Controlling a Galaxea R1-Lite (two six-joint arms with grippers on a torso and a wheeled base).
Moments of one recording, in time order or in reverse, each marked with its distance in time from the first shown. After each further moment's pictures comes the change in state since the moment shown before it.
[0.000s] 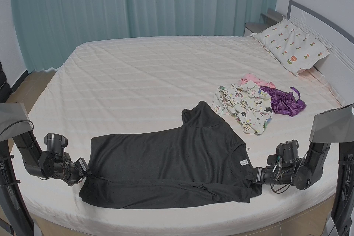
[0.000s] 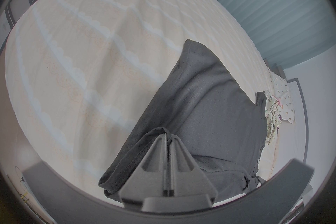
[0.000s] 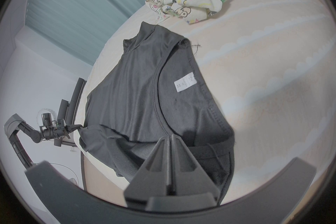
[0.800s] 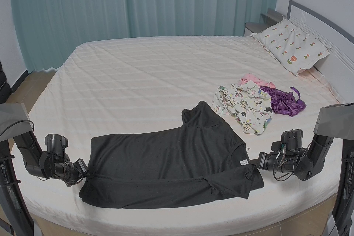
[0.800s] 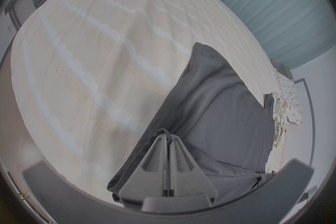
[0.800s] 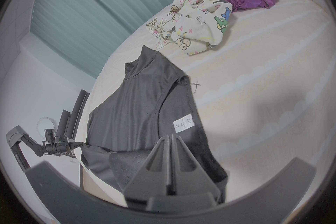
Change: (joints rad) left arm 0.001 0.008 -0.004 0.011 0.070 0.006; right arm -0.066 -0.020 -0.101 -0.003 0.001 0.012
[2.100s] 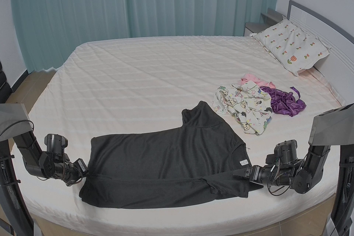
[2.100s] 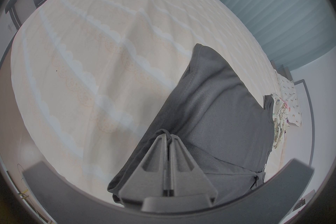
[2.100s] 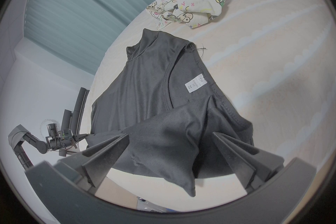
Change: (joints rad) left arm 0.004 0.002 -0.001 -0.005 -0.003 -0.004; right arm 0.127 -0.017 0.144 -0.072 -0.054 0.127
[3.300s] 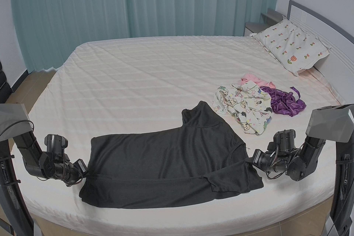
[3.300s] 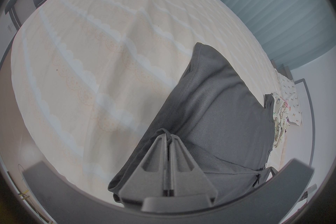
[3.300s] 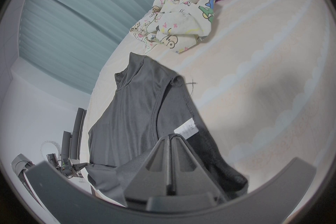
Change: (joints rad) left arm 0.000 0.000 0.004 0.001 0.000 0.004; right arm -0.078 0.080 -0.214 0.059 -0.027 0.082
